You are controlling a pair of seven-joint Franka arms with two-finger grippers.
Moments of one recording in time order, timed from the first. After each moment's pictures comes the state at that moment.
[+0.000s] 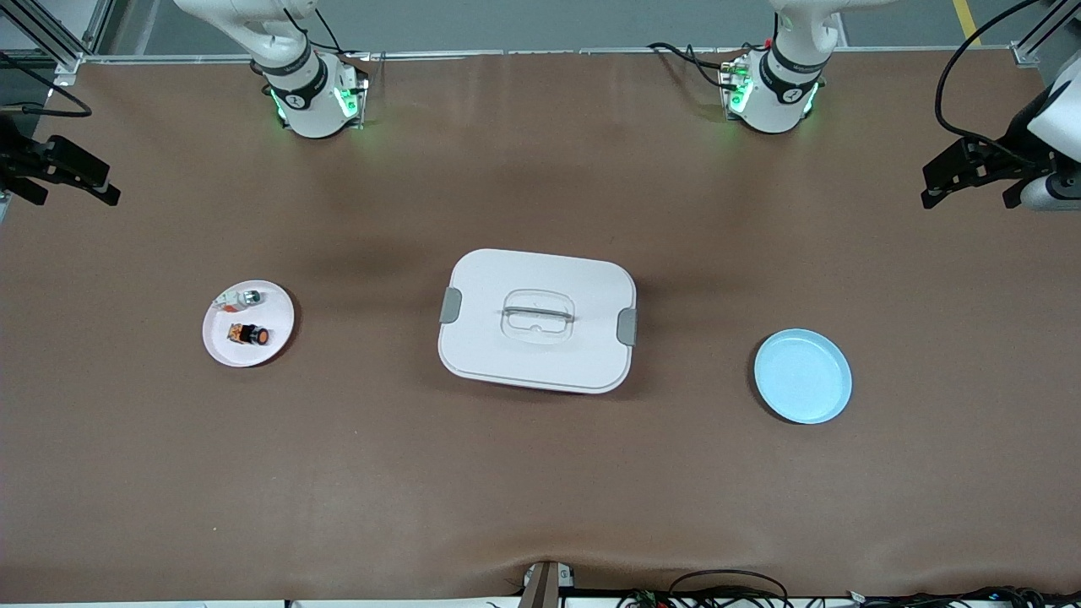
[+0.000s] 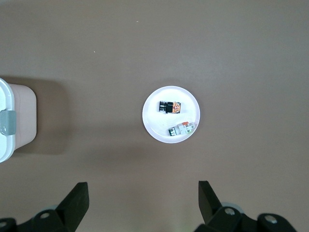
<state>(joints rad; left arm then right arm) 0.09 -0.07 -0.15 -1.59 0.02 1.54 -0.04 -0.06 -0.12 -0.02 -1.67 0.04 1.55 -0.03</state>
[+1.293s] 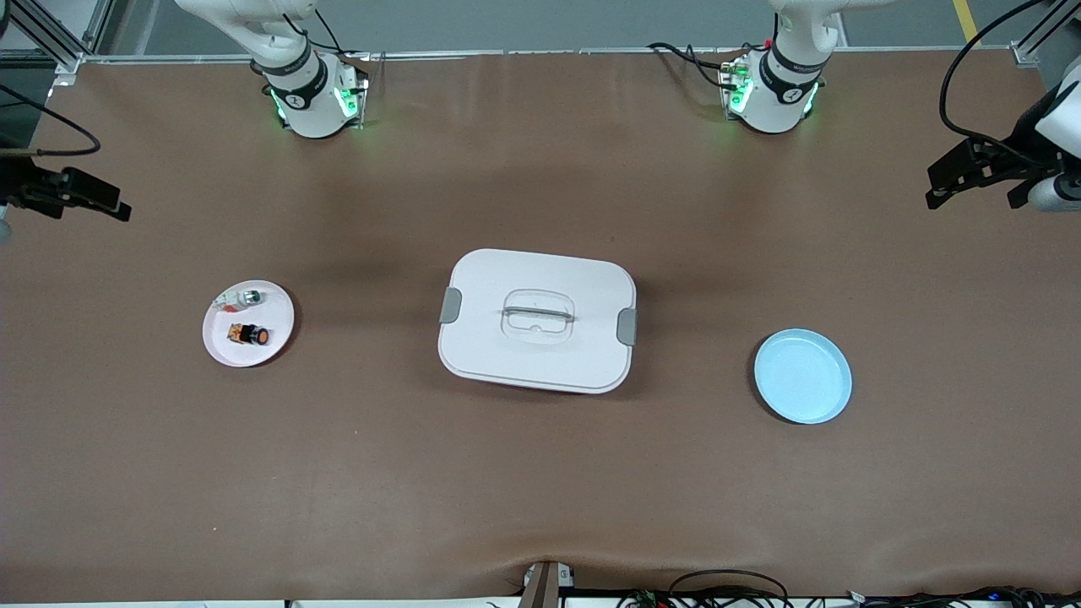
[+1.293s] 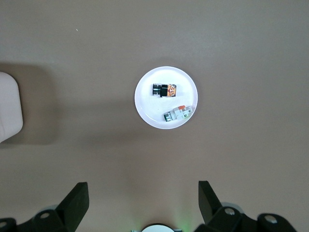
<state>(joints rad) 0.09 -0.06 -0.14 -1.58 0.02 1.53 -0.04 -0.09 -0.02 -0.03 -1.66 0.04 1.51 -0.03</state>
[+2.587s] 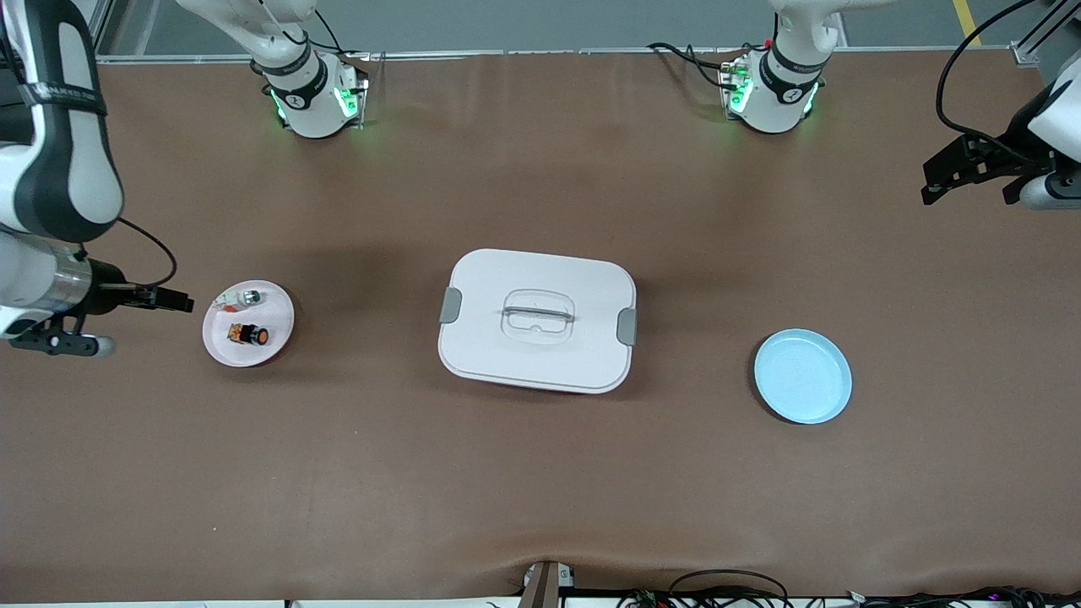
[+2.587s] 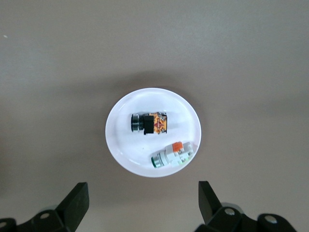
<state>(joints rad) 0.09 -0.06 -0.15 -1.57 0.02 1.50 -0.04 -0.13 0.22 -0.03 -1.88 0.03 1.94 -0.04</state>
